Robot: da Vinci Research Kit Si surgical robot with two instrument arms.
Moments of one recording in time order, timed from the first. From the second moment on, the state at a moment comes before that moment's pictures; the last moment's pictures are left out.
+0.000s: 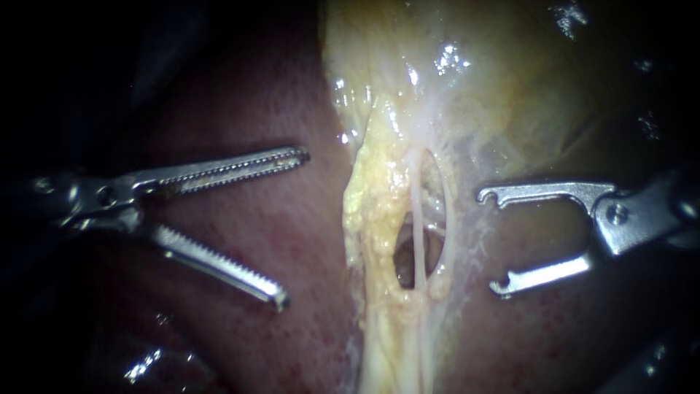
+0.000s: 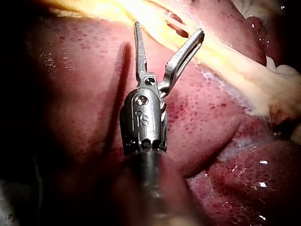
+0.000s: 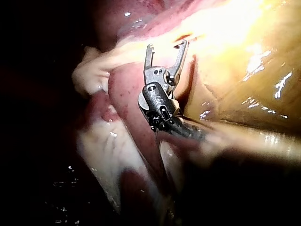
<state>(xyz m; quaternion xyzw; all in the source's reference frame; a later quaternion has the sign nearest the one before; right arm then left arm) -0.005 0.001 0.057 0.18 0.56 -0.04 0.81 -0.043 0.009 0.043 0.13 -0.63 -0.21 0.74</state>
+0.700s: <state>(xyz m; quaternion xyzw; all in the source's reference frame) -0.005 0.001 0.057 0.18 0.56 -0.04 0.81 -0.046 0.011 0.046 0.15 -0.58 -0.28 0.75</state>
